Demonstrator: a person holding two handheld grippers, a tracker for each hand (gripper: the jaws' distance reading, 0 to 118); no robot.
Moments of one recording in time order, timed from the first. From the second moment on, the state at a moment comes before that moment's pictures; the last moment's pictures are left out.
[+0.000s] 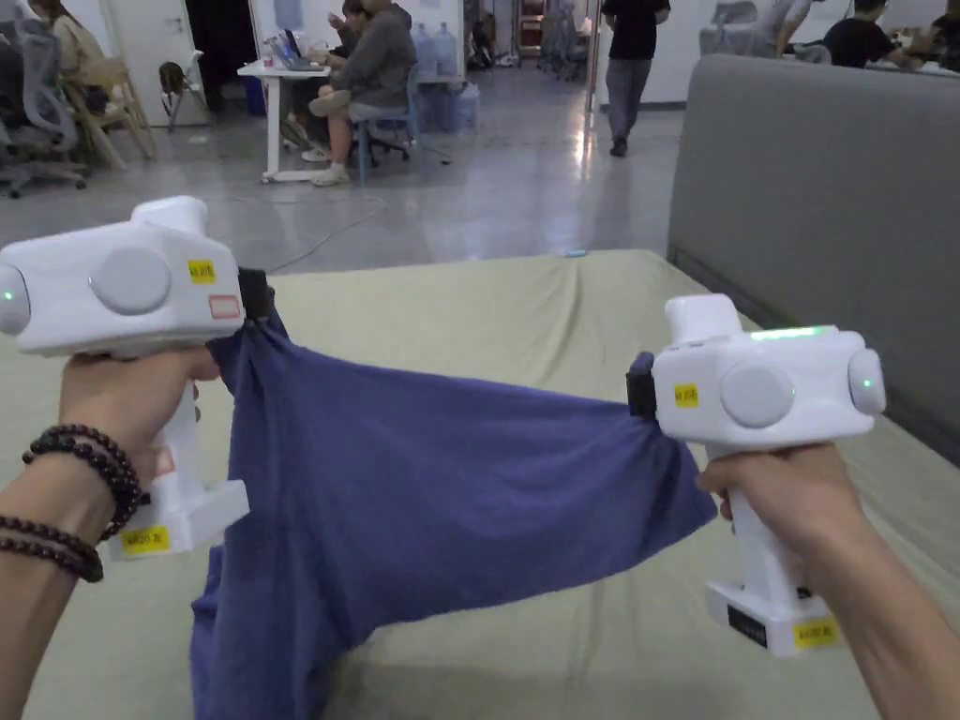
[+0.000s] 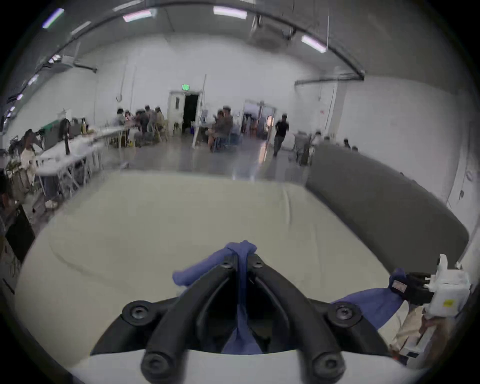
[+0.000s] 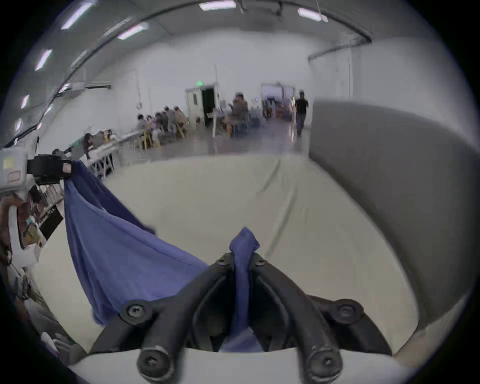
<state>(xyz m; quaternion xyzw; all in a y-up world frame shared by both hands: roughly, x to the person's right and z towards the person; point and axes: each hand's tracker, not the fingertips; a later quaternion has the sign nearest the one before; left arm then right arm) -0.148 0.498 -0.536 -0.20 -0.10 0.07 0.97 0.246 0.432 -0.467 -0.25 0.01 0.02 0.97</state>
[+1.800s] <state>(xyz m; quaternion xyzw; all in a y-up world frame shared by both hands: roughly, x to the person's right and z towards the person) -0.172 0.252 -0.320 -0.39 0.04 0.06 0.92 0.230 0.239 -0.369 -0.43 -0.01 0.00 0.90</state>
